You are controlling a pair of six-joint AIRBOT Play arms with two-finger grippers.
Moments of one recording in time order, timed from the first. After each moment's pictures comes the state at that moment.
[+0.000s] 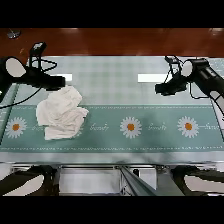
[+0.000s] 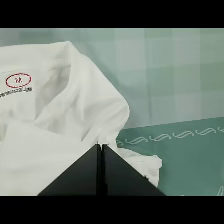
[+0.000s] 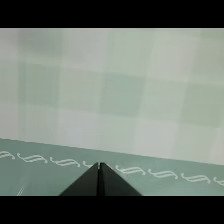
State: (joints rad) left arm -0.11 -1.23 1.16 1.38 -1.06 -1.56; right arm 0.13 -1.47 1.25 -1.55 1.13 1.62
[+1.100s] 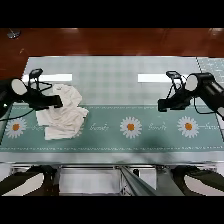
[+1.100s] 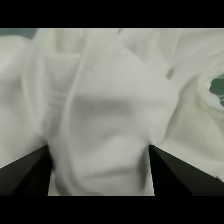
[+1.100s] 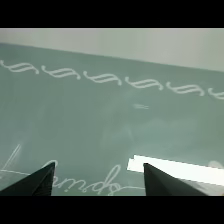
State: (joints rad) left arm 0.01 -1.23 0.87 1.37 -1.00 -1.58; right arm 0.13 -1.28 0.98 -1.49 1.19 1.61
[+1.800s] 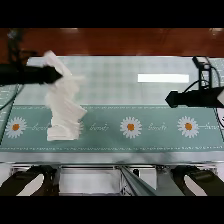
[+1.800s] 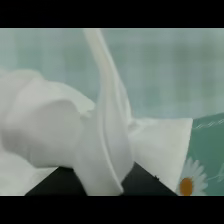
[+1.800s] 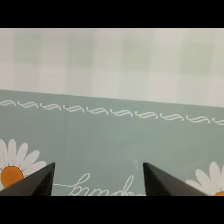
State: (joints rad) left arm -0.06 -0.98 1.17 1.02 -1.03 -1.42; right arm 0.13 -0.84 0.92 -1.48 1.10 1.66
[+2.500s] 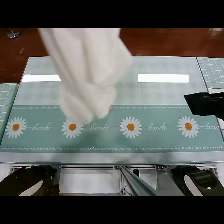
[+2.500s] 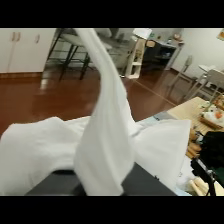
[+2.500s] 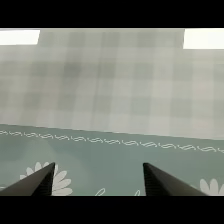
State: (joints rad) left arm -0.54 -0.98 1.68 0.94 -0.69 -1.47; right arm 0.13 -0.48 0.92 -1.47 1.14 1.69
